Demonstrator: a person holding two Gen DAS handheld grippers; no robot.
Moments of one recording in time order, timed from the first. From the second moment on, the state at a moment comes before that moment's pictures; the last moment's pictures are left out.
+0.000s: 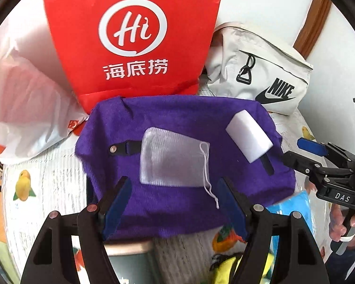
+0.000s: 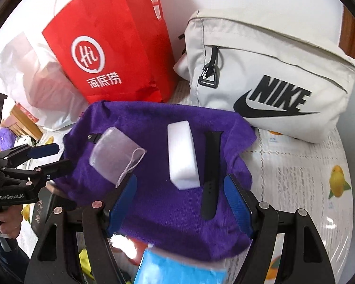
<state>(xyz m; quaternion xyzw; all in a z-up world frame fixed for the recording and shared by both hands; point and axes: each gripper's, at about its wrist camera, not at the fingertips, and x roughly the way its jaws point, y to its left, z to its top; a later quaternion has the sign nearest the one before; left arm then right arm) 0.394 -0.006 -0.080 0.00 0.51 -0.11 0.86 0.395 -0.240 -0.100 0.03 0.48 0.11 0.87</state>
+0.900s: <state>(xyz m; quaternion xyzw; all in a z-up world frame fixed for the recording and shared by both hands) 0.190 0.007 -0.097 -0.02 0.49 -0.12 0.86 0.215 -0.226 -0.084 0.03 0.45 0.15 0.88</state>
